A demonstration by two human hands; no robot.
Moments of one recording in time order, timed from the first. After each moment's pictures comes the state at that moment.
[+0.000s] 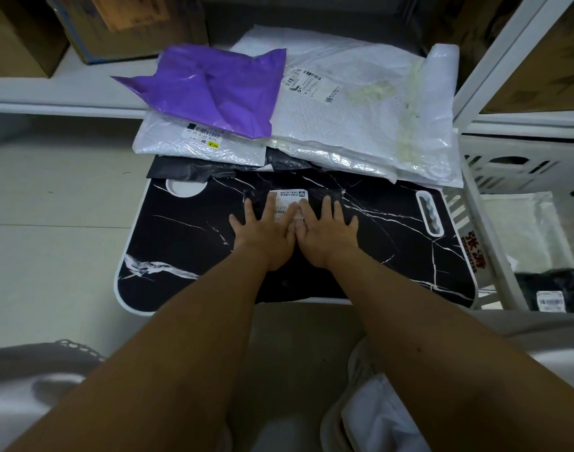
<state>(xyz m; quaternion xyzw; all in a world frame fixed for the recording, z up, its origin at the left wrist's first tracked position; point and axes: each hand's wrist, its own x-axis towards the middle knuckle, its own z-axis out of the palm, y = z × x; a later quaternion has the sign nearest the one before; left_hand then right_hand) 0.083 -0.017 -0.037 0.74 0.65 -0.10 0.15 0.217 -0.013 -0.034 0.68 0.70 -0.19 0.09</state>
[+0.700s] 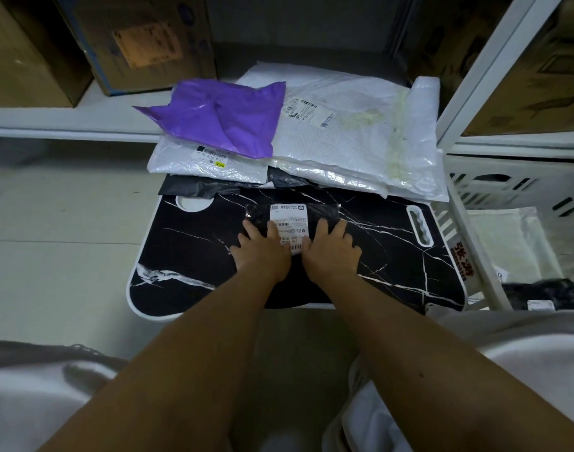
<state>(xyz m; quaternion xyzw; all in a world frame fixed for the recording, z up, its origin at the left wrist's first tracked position) 0.090 -0.040 -0.018 0.64 0.74 -0.07 0.20 0.207 -0.041 -0.022 0.77 0.63 -0.15 -0.01</state>
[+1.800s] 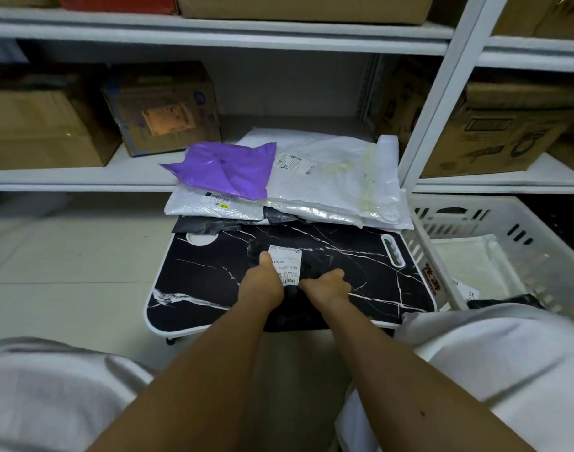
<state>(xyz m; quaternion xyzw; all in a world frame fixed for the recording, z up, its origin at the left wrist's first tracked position) 0.093 -0.093 0.030 0.62 0.73 0.09 0.28 0.211 -0.102 0.030 0.80 0.35 -0.42 -0.23</state>
